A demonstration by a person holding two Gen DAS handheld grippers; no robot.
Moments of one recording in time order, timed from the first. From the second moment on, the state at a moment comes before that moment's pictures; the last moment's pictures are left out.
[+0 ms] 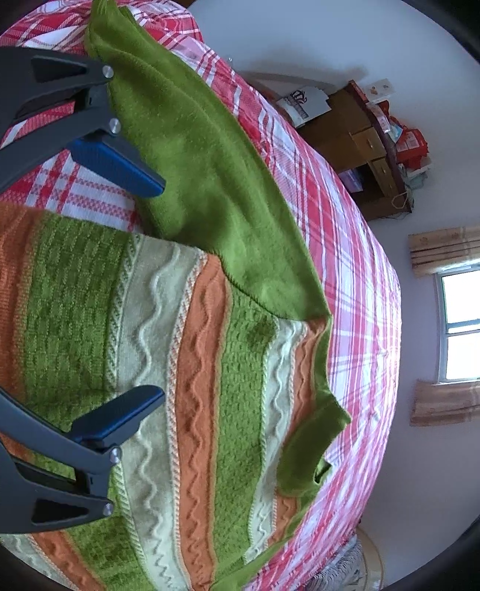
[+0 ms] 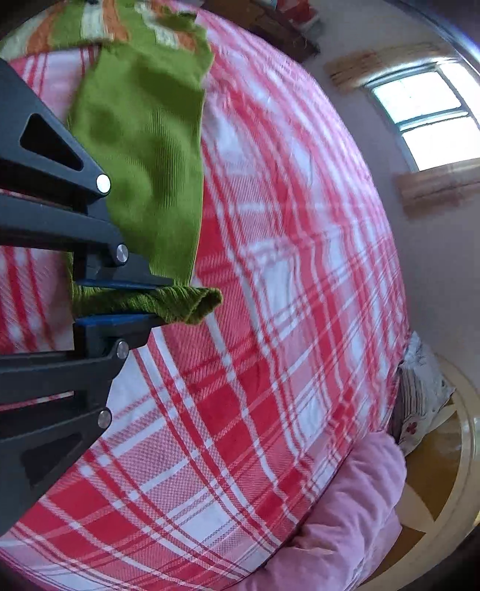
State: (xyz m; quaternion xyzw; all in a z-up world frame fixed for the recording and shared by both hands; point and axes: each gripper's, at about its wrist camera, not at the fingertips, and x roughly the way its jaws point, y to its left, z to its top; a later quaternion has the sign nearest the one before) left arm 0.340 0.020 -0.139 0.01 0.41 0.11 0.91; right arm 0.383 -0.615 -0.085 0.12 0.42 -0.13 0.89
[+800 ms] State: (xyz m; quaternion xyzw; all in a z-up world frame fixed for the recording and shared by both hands) left arm 0.330 0.025 -0.137 -0.03 0.39 0.07 0.92; right arm 0.397 -0.359 0.130 0.04 0.29 0.06 0.96
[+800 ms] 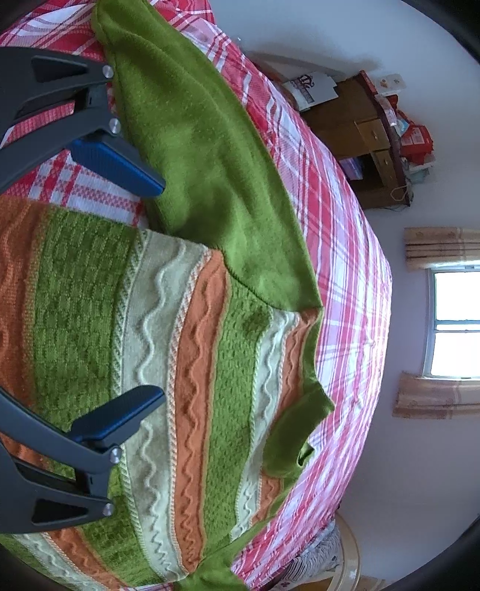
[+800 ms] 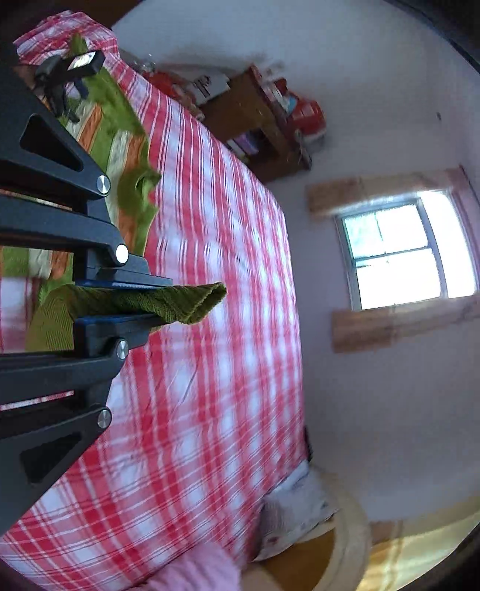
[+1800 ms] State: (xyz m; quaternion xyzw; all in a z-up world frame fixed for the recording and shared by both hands) left arm 0.318 0.034 -0.135 -0.06 0.37 0.07 0.93; right arm 0.473 -0.073 -0.079 0.00 0.41 0.24 0.88
